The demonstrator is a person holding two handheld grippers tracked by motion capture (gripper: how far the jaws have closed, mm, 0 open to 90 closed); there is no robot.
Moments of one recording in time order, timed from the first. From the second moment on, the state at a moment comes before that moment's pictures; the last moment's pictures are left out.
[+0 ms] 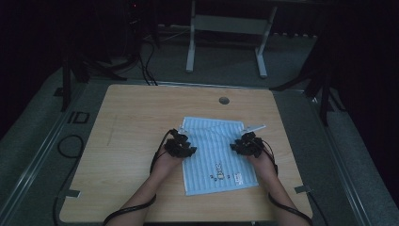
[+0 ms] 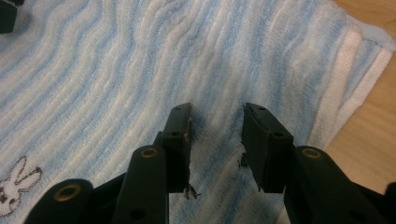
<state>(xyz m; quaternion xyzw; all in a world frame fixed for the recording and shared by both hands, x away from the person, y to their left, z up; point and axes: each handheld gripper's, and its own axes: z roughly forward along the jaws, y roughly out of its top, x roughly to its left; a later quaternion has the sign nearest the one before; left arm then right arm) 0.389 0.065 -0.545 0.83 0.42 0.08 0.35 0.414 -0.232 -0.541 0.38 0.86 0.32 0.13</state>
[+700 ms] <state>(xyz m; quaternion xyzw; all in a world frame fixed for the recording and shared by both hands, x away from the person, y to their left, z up) 0.350 0.073 -0.514 0.84 0.37 0.05 0.40 0.398 -0.255 -0.519 0.36 0.86 0.34 0.11</state>
